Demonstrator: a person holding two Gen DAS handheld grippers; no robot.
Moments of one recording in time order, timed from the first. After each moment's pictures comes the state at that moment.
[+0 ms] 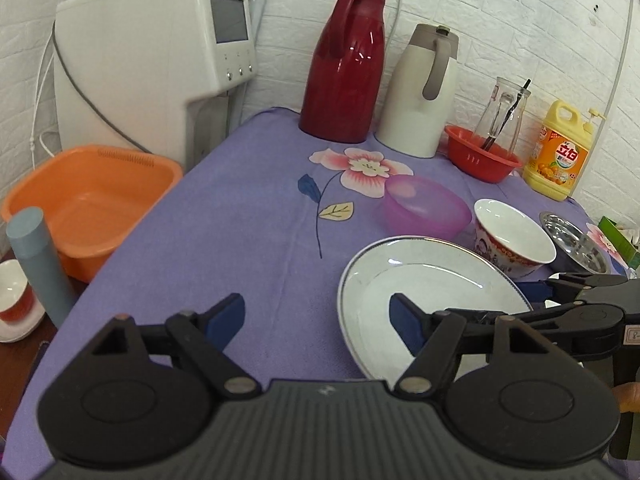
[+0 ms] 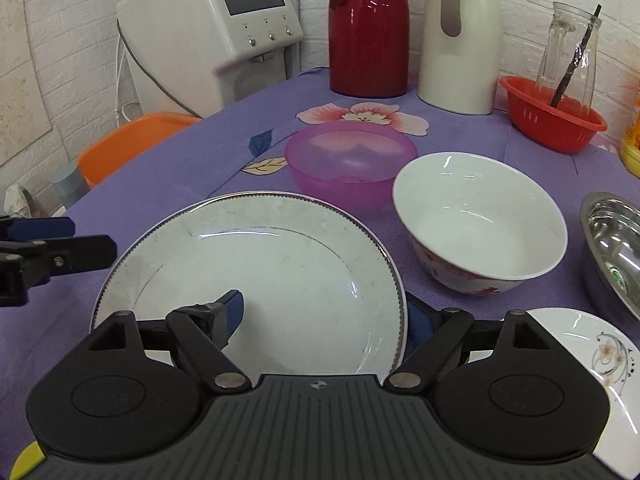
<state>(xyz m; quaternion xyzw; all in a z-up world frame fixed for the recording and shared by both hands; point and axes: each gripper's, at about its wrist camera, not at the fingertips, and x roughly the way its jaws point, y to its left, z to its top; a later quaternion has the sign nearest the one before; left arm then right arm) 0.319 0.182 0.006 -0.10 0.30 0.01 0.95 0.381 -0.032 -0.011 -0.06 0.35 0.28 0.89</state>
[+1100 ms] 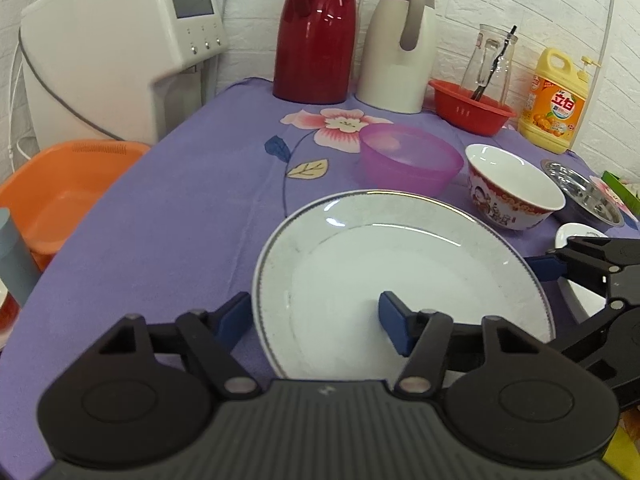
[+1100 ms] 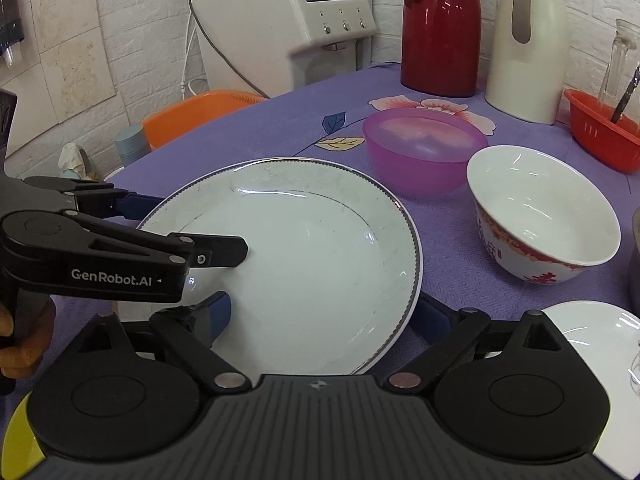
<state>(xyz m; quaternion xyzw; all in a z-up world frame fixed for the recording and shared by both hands) 0.341 0.149 -0.023 -0.06 0.34 -0.02 0.94 0.369 -0.029 -0.019 -0.11 0.34 0.36 0.86</state>
